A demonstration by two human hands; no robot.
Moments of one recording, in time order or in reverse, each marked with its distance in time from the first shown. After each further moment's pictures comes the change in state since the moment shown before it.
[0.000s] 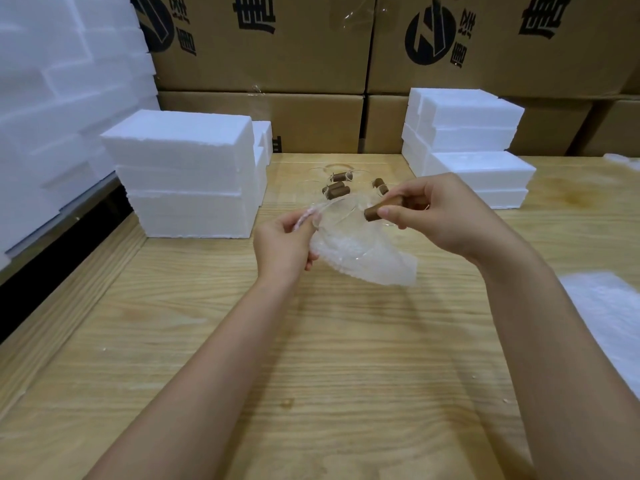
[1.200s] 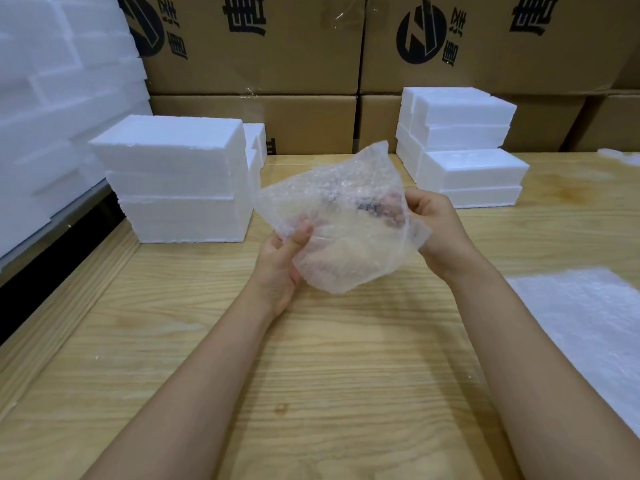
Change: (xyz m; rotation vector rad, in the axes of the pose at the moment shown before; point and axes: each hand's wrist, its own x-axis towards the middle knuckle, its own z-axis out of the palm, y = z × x) left_hand -0.001 -0.016 -0.013 -0.442 -0.480 -0.074; right_hand 0.003 0.029 0.022 0.472 0.148 0.002
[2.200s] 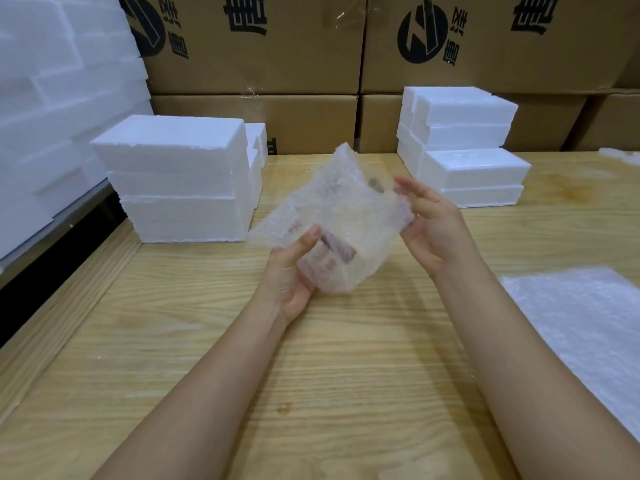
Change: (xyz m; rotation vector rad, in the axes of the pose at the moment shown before) left_hand -0.007 -0.005 0.012 -0.190 0.016 -0.129; right_hand 0.010 0.007 0.008 0.682 0.218 0.183
